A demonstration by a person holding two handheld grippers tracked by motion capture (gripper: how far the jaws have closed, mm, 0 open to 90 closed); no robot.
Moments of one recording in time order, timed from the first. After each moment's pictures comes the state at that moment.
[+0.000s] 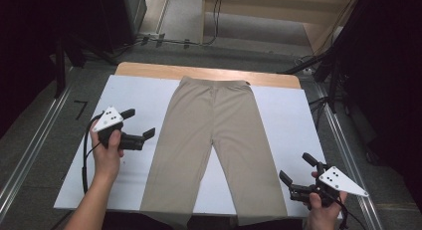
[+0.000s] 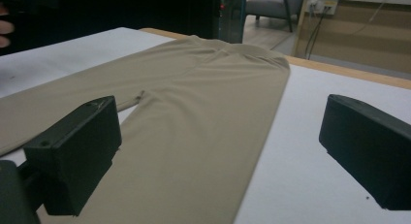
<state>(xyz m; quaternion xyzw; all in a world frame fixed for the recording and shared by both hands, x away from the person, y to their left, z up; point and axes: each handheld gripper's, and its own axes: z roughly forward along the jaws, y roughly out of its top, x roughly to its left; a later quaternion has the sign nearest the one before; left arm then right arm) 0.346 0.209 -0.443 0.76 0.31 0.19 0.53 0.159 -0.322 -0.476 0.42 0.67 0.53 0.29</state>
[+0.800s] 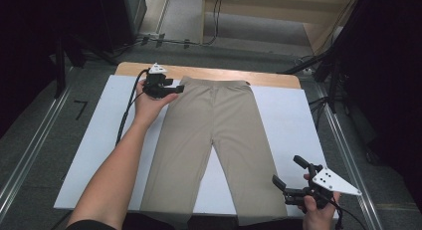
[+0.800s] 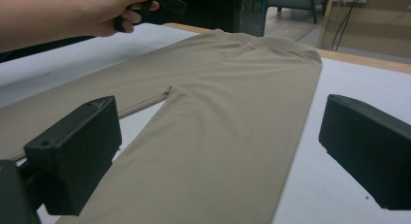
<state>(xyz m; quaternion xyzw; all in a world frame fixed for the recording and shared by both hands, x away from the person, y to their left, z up) 0.513 0.118 -0.453 0.80 0.38 0.15 0.44 0.158 -0.309 -0.478 0.41 0.69 0.54 0.26</state>
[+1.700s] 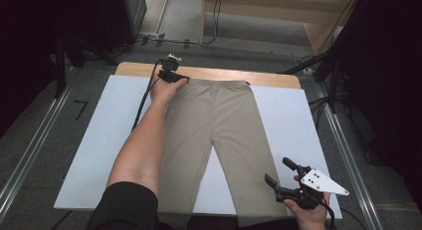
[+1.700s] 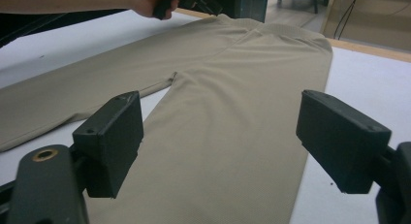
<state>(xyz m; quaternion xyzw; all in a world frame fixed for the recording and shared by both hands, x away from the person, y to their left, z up) 0.594 0.085 -0.483 0.80 0.47 0.13 0.36 0.159 -0.290 -0.484 0.41 0.70 0.52 0.26</state>
